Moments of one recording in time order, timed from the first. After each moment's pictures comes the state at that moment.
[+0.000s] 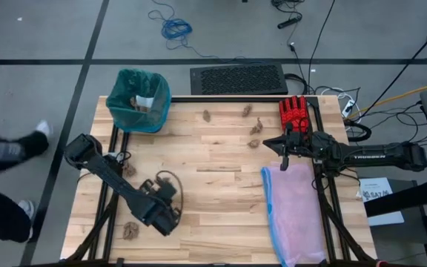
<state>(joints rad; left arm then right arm) -0.66 1.70 1.14 -1.07 -0.44 -1.47 -0.16 0.57 0.13 0.43 0.05 0.09</state>
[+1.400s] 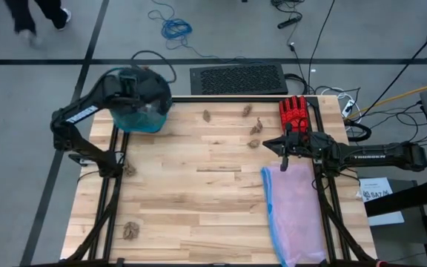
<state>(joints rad) 0.33 1.44 1.87 -1.57 -0.74 -0.46 -0.16 0.57 0.13 0.39 0.05 0.11</state>
